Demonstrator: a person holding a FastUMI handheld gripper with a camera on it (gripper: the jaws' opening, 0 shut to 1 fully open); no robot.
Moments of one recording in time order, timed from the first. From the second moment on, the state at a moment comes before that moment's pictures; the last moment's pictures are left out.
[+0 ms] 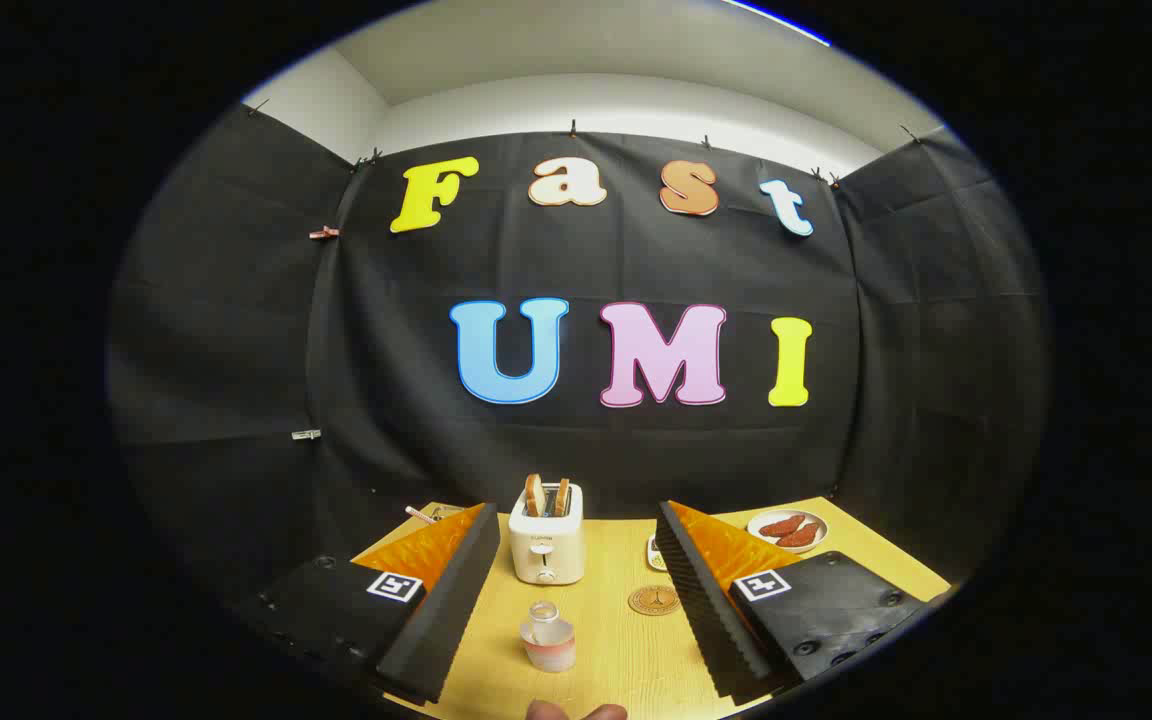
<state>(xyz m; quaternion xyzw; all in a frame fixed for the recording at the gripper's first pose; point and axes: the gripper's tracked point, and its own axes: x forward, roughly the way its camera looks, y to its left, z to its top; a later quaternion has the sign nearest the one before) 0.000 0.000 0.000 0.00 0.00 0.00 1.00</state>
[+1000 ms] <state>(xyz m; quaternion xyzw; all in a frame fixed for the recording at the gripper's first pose) -0.002 0.040 -0.048 -0.02 0.01 0.04 1.00</state>
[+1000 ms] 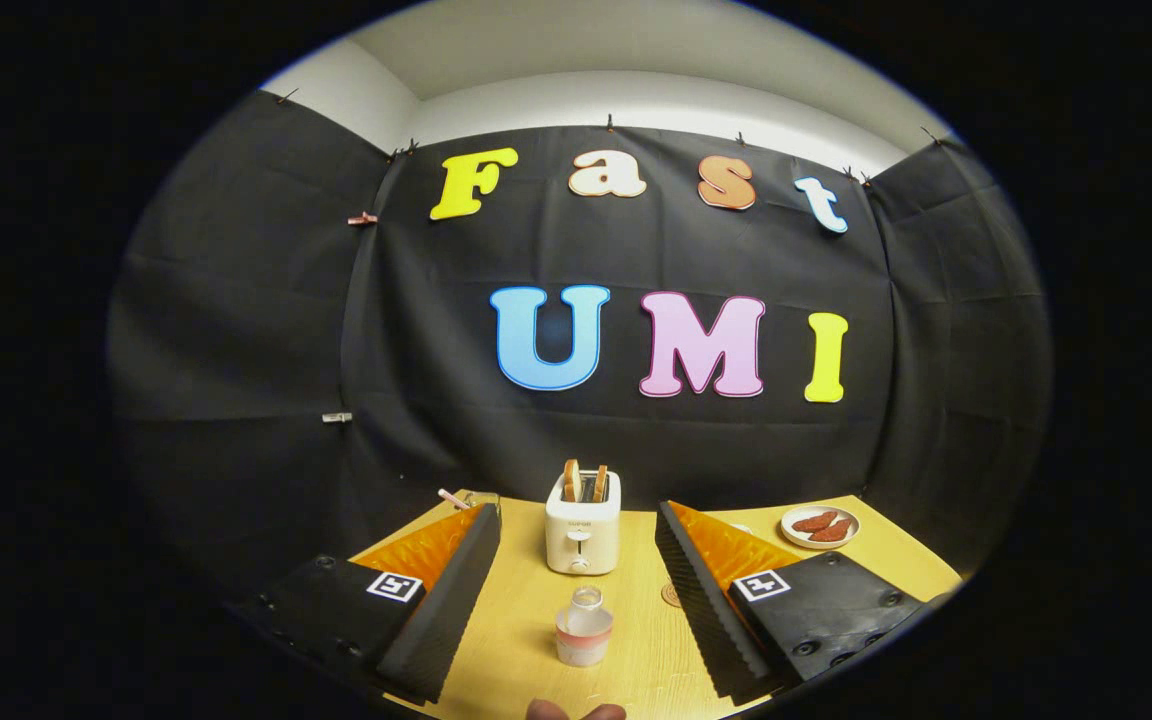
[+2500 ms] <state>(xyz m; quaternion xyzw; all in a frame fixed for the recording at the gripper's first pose) 0.070 0.040 -0.265 0.02 0.05 -0.01 1.00</state>
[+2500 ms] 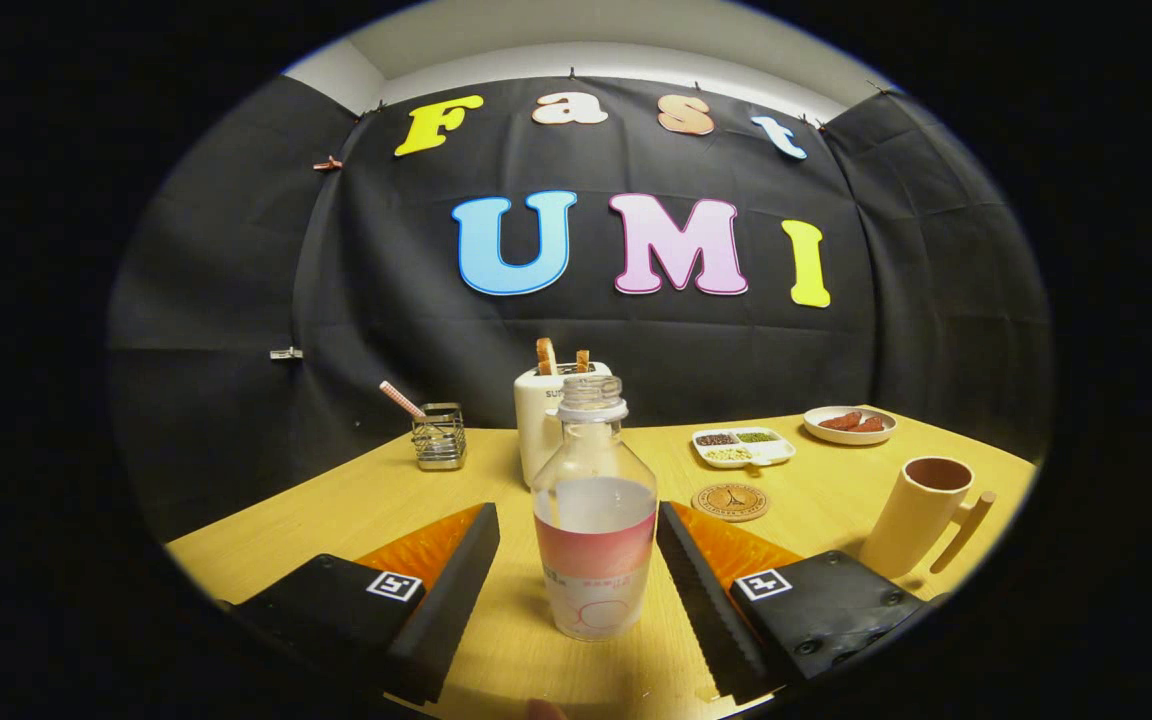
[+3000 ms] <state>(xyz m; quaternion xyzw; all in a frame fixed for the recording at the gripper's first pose) 0.074 0.023 -0.271 0.01 0.07 -0.03 1.00</state>
